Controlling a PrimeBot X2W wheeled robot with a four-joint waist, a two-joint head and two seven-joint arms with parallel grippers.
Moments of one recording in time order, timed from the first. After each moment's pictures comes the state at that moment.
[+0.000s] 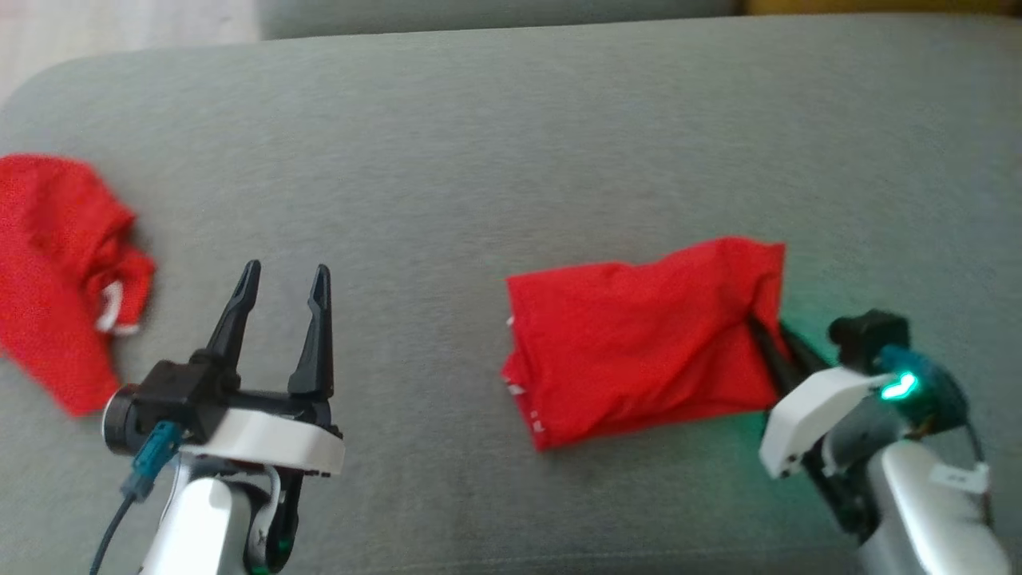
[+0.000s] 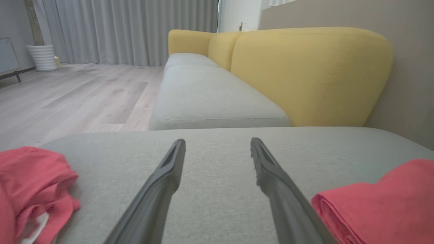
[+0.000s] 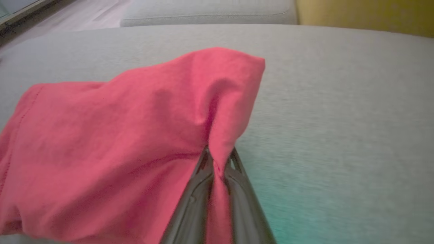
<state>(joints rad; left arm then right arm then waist) -0.10 0.14 -0.21 0.07 -0.22 0.02 -0.25 -0.16 -0.14 0.16 0.29 0.18 0.13 0.19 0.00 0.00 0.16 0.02</state>
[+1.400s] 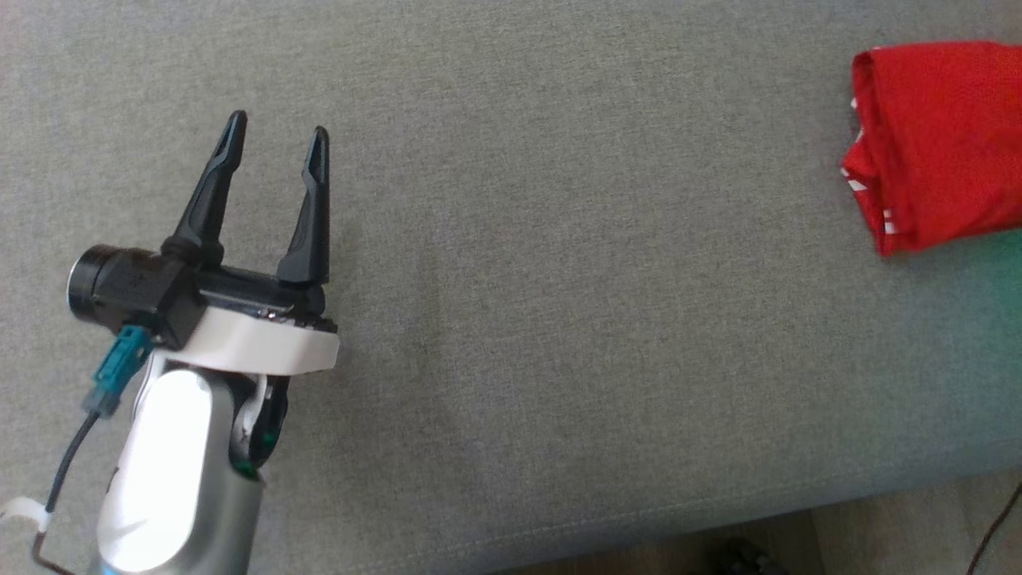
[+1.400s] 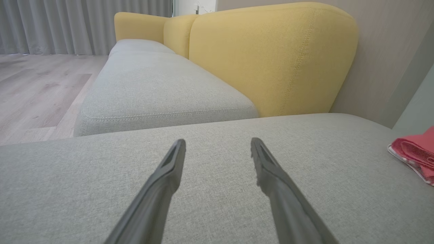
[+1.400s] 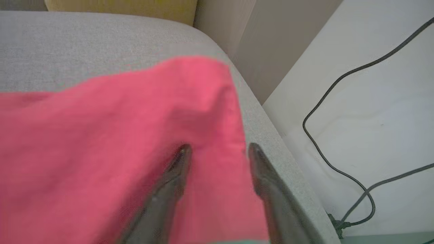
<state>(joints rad) -0.31 0.12 -0.19 0.03 -0.15 -0.07 -0.26 -0.59 -0.31 -0.43 0.53 -0.10 0.13 0.24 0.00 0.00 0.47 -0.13</state>
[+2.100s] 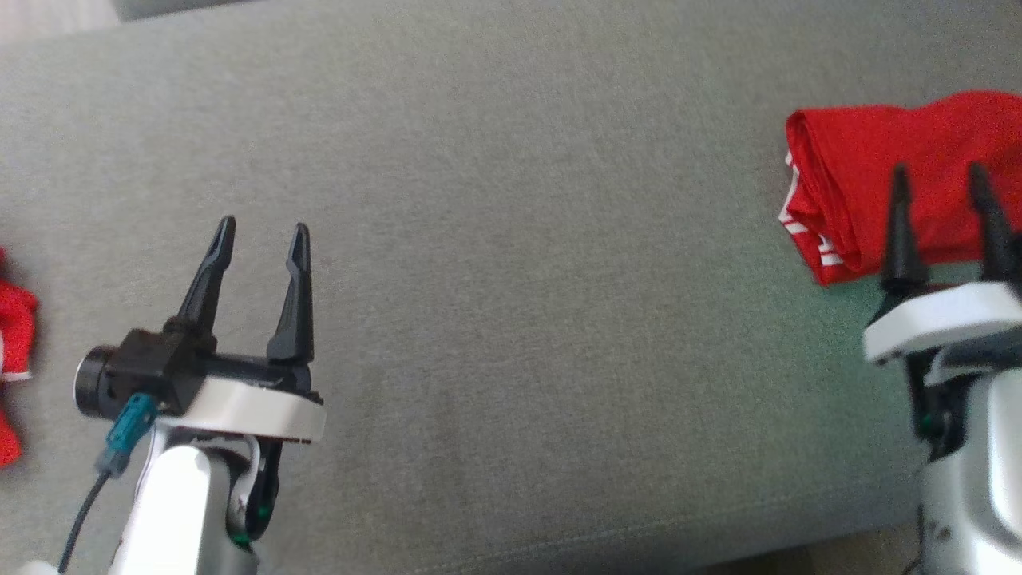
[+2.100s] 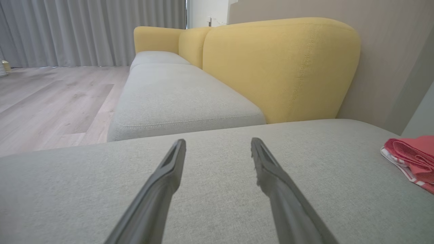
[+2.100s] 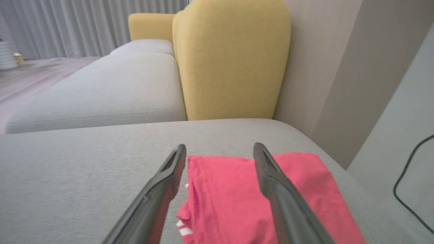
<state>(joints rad) -0.17 0.12 -0.14 0.07 -0.15 -0.05 -0.26 -0.31 -0.09 -0.18 0.19 0.04 0.13 -0.01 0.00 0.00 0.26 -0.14</state>
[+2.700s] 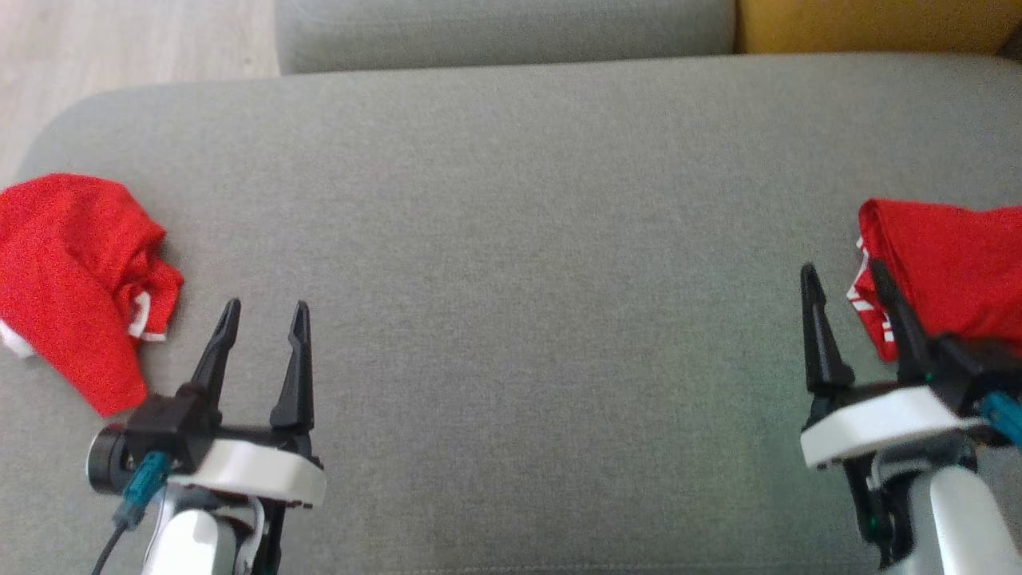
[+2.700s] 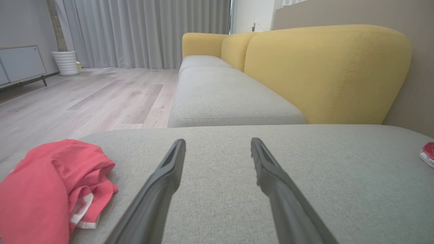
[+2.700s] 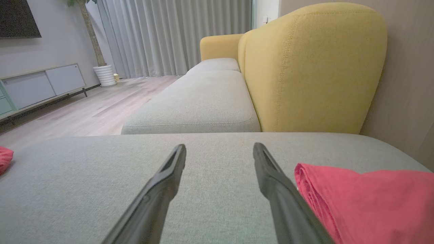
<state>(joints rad) -0.04 0.11 -0.13 0.10 -0.16 -0.02 -0.26 -0.07 -0.05 -0.03 0.04 0.11 0.13 -0.03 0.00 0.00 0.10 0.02</state>
